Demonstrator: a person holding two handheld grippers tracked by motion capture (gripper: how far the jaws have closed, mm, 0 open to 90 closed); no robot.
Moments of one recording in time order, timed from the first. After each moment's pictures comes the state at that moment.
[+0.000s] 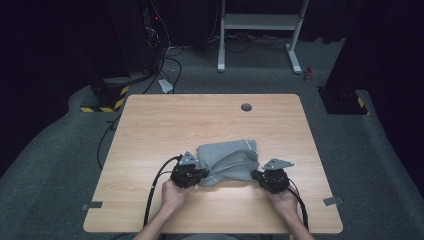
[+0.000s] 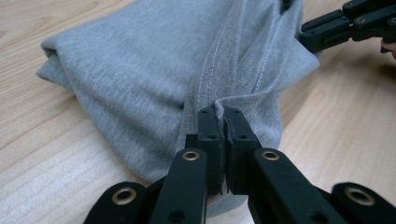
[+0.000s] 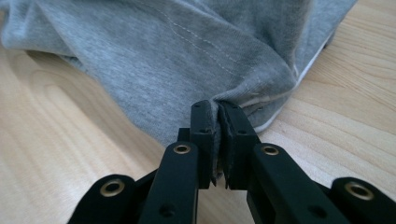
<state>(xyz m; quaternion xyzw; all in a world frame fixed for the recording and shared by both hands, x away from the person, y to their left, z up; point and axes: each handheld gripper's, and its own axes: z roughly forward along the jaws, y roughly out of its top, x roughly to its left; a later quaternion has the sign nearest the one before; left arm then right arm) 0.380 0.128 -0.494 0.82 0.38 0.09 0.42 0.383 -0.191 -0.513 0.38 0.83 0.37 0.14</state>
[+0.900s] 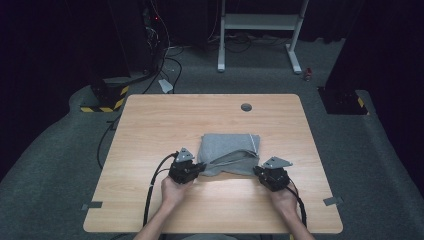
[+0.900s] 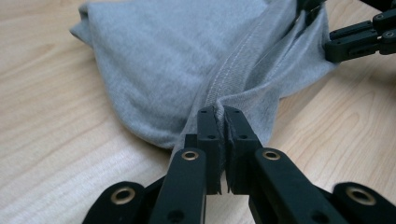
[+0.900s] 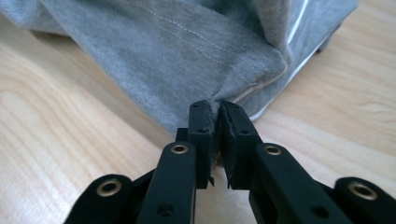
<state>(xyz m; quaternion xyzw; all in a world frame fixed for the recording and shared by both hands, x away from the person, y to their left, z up) 0.387 0.137 -0.498 0.80 0.40 0.11 0.43 0.385 -0.190 -0.512 0.38 0.83 0.36 0.19</state>
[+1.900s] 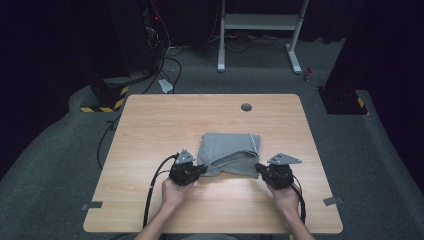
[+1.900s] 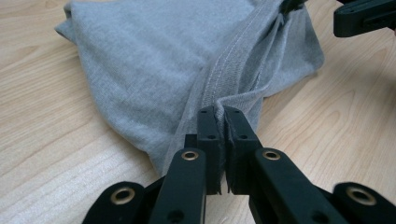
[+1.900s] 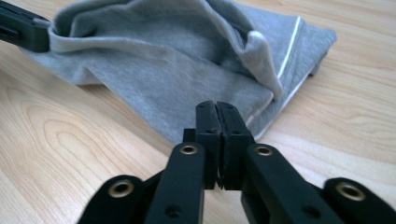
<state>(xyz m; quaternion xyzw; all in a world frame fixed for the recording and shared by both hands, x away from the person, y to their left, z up) 0.381 0.135 -0.495 0.80 0.39 0.10 0.45 0.380 -0.196 -0.484 0.42 0.80 0.40 0.17</state>
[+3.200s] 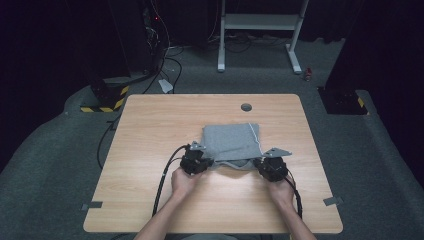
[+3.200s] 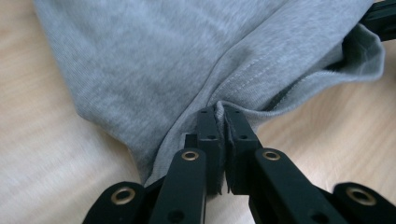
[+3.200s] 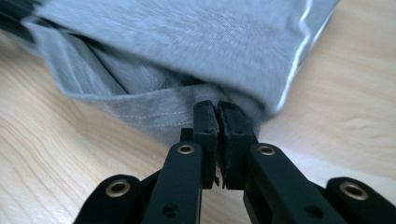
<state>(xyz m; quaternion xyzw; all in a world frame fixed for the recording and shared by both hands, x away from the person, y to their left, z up) 0.429 0.110 -0.504 0.81 0.42 0.08 0.40 0.410 -0.190 -0.500 0.43 0.81 0.36 0.18</state>
